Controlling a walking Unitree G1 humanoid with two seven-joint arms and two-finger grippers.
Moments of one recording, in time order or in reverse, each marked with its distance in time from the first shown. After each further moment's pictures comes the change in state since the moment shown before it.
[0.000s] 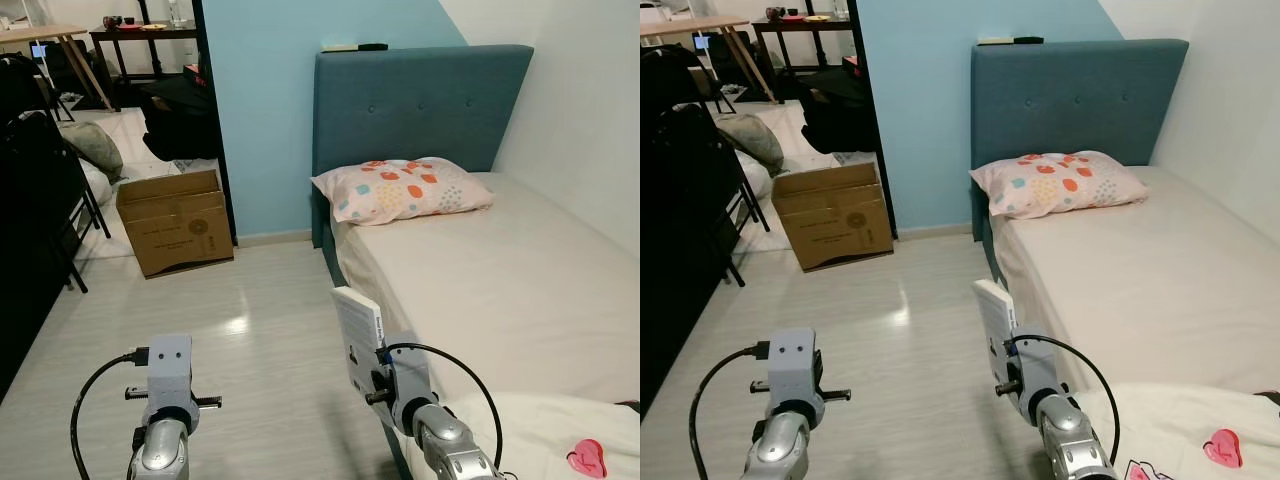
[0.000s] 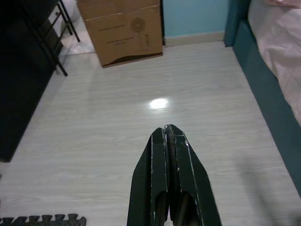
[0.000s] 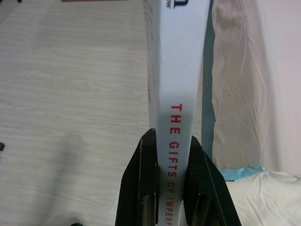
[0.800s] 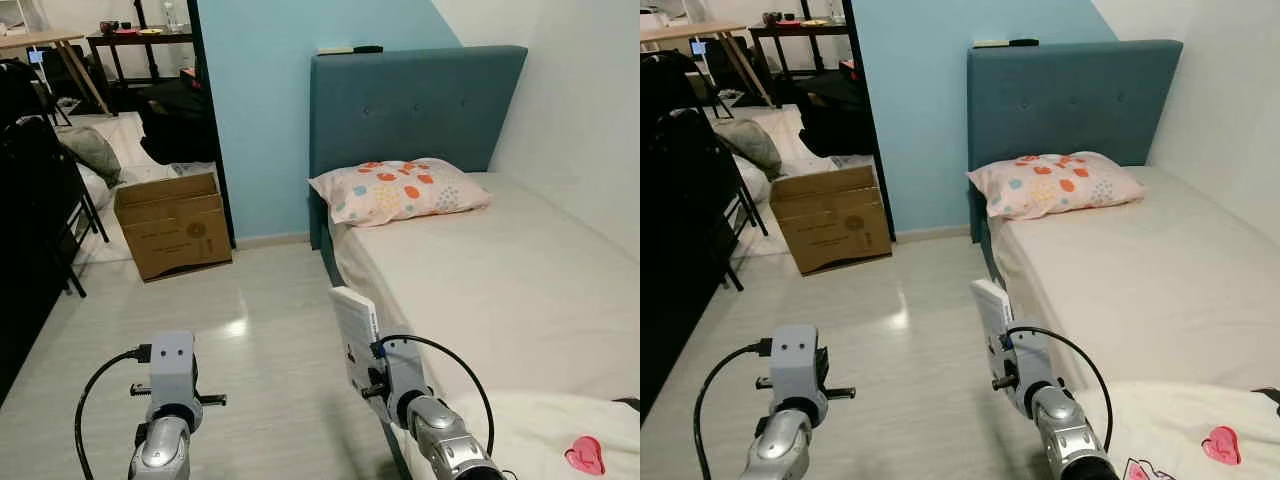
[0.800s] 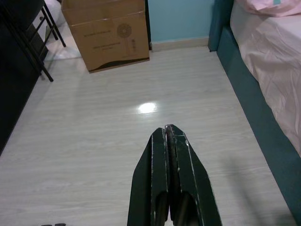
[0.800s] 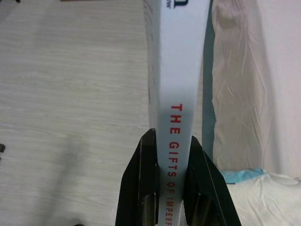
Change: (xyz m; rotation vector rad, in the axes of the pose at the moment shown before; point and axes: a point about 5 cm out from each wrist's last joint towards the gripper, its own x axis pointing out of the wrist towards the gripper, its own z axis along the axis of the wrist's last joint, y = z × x) left arm -0.001 -0.001 0.001 -0.032 0.003 -0.042; right arm 0.008 0.004 0.002 0.000 0.025 -0.001
